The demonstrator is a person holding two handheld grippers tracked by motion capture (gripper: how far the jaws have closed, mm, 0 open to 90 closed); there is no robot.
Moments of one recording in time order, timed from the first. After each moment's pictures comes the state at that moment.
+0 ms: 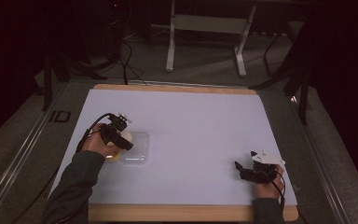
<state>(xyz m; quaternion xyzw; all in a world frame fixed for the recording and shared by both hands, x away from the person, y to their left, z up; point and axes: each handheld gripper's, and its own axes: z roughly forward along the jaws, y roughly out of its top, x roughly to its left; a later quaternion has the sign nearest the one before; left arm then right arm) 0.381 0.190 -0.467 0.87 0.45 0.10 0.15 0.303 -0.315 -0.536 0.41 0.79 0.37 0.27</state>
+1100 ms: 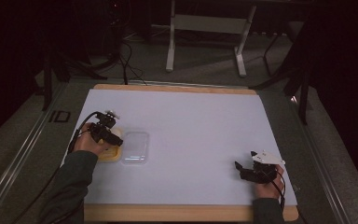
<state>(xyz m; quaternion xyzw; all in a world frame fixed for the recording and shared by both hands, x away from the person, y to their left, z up) 0.384 0.223 -0.470 0.83 0.52 0.11 0.14 0.303 -0.315 -0.536 0.41 0.79 0.37 0.27</state>
